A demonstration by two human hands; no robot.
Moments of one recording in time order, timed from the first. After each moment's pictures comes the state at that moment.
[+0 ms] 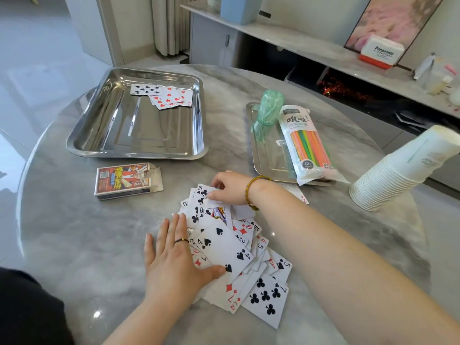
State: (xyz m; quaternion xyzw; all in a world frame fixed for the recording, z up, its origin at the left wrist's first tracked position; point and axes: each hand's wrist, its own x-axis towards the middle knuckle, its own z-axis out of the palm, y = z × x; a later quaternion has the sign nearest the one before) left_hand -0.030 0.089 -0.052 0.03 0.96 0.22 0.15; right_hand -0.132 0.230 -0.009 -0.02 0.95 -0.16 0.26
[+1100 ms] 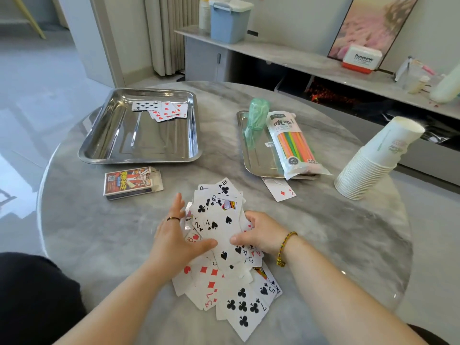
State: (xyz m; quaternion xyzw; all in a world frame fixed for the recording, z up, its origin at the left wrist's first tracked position) left_hand -0.035 0.080 -0.049 0.07 0.85 0.51 0.11; right_hand -0.014 0.258 -0.032 0.10 0.79 -0.57 0.20
